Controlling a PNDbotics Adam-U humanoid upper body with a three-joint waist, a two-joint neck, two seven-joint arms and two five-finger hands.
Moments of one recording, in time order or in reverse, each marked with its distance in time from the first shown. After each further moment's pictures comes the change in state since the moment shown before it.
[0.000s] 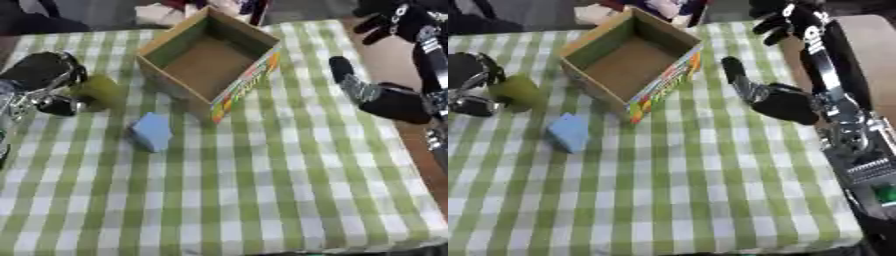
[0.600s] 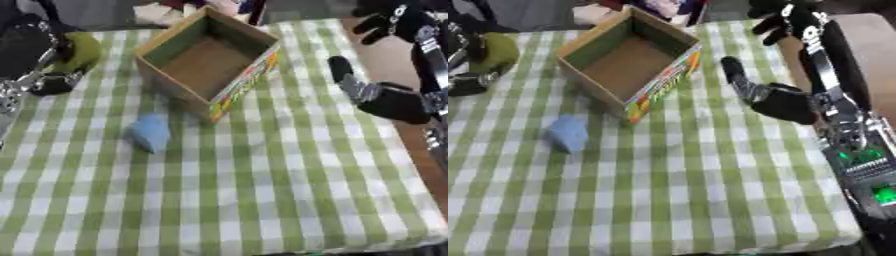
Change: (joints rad) left arm 0.027 0.041 0.002 -0.130 0.086 0.038 0.214; right arm 0.000 0.000 0.000 0.001 0.000 0.000 0.002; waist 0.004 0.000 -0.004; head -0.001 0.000
